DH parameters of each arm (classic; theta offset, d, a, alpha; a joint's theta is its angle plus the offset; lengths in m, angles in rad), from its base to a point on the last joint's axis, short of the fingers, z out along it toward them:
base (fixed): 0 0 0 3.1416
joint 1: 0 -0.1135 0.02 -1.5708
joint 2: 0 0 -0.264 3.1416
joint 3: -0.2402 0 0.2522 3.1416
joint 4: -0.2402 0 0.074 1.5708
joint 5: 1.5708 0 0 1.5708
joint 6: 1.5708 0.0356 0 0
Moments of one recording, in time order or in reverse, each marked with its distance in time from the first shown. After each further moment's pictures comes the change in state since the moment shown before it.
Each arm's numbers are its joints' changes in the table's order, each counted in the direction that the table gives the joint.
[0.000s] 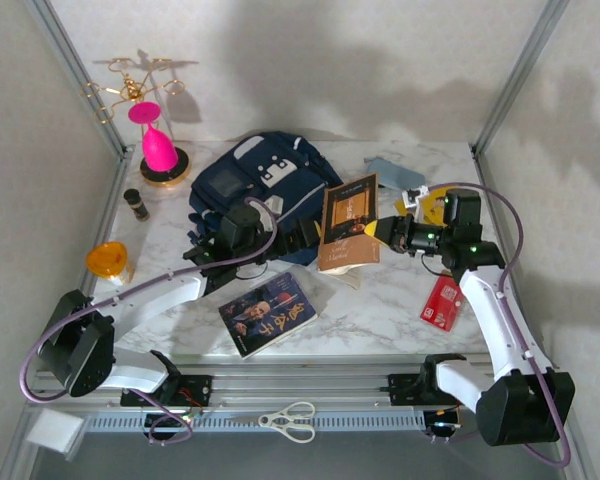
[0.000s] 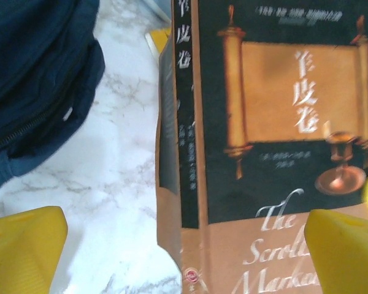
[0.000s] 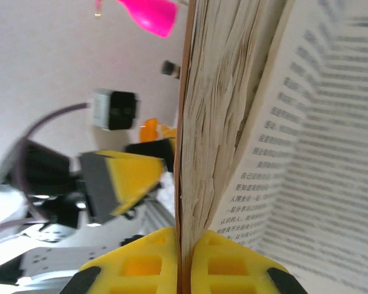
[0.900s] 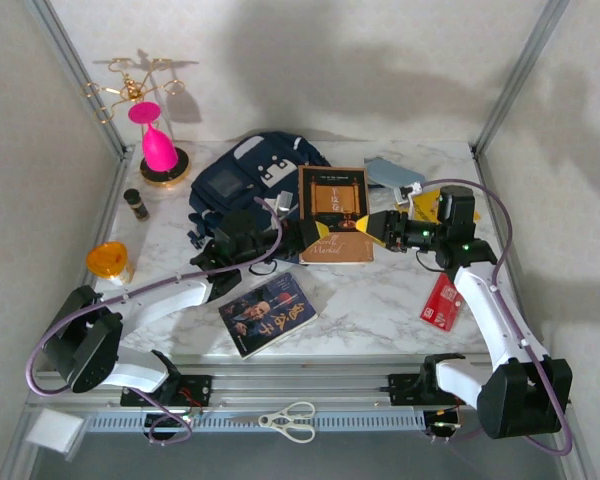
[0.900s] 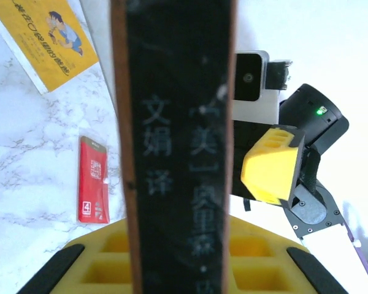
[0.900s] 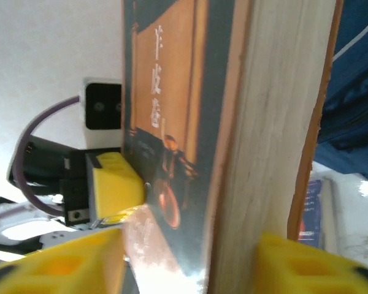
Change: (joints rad) left arm 0.038 -0.029 0.043 0.410 0.173 -0.232; right arm -0.013 -0.043 0.033 0.117 -0.066 -0.006
